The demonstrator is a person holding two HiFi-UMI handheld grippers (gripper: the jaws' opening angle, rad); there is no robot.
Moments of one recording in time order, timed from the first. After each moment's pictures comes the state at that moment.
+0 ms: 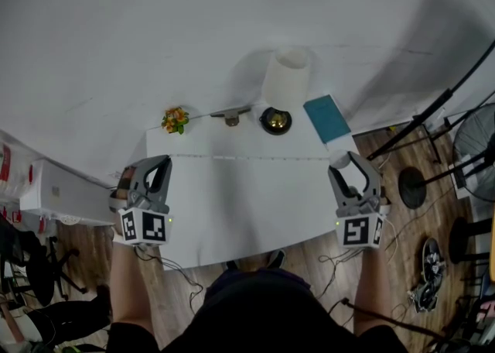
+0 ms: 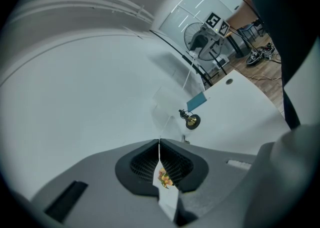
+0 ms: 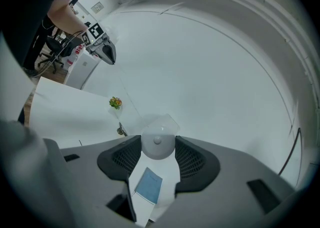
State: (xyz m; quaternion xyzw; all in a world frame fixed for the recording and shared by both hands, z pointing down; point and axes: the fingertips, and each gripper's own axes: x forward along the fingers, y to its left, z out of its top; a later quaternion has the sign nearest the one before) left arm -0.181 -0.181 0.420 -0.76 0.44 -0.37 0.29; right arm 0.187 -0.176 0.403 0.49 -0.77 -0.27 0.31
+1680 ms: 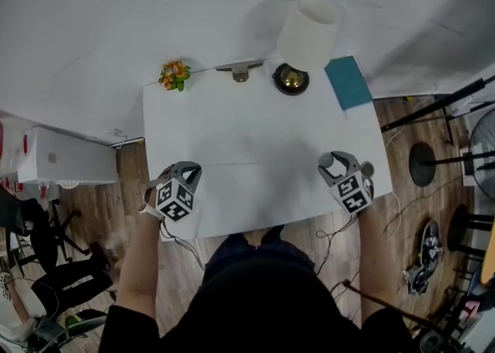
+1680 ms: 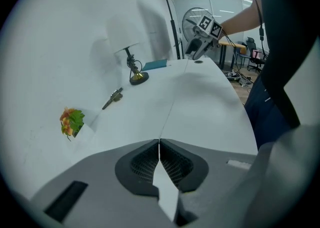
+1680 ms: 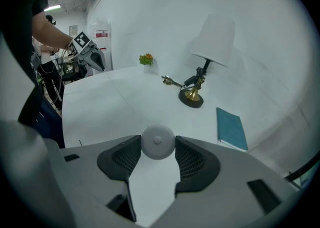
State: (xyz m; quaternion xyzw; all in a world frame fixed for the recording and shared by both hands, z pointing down) left arm -0.162 -0.142 0.706 -0.82 0.29 -0.50 -0.02; right arm 0.204 -0.188 0.694 0.33 -0.83 0.06 0.45
